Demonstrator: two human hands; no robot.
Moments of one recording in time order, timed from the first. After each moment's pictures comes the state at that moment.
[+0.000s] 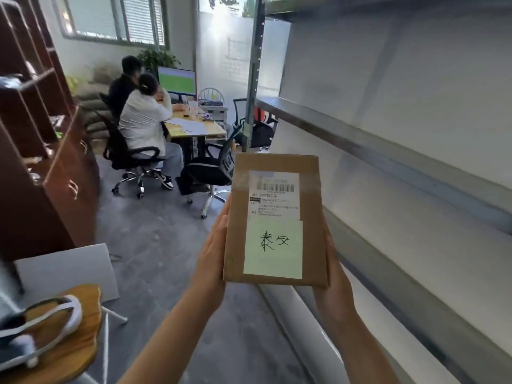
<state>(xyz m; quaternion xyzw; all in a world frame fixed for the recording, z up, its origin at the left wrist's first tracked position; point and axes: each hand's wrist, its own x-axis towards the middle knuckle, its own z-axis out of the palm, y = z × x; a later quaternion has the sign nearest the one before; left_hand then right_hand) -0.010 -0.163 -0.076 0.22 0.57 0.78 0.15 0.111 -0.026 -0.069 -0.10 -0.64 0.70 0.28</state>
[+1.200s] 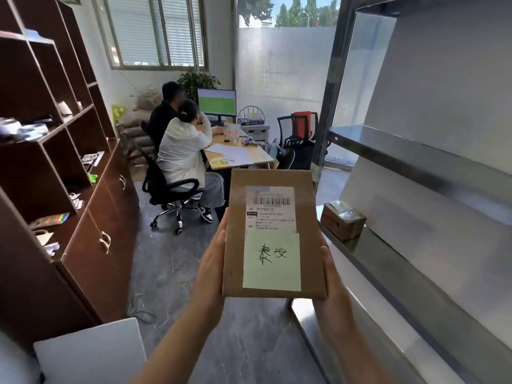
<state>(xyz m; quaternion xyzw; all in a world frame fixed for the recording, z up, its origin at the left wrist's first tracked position) -0.471 -0.118 -0.079 0.15 0.60 0.78 0.12 -0.367 0.036 -0.084 -0.07 -0.60 0.76 0.23</state>
